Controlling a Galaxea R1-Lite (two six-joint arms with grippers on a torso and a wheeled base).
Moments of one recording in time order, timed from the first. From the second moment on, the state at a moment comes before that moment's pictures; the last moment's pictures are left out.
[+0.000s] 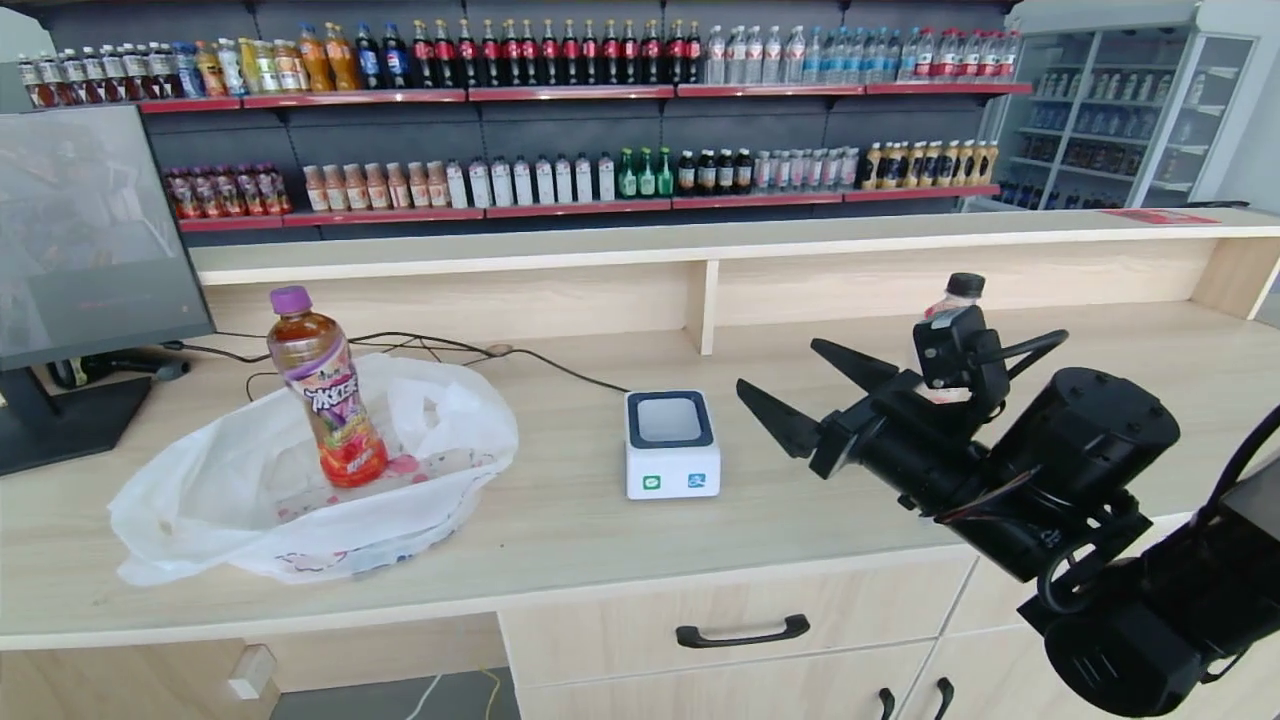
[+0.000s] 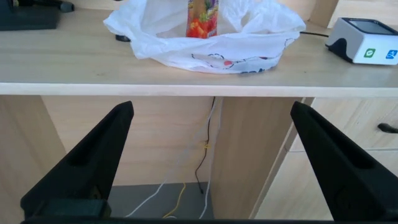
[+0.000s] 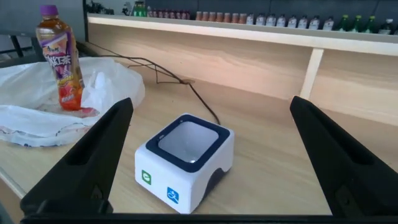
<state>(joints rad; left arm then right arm) 0.00 0.00 0.00 0.00 0.00 0.00 0.48 1.93 -0.58 -1.57 0.20 0.00</state>
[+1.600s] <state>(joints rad) 0.00 0.00 0.00 0.00 0.00 0.00 0.18 2.03 -0.52 -1.57 0.20 -0.02</state>
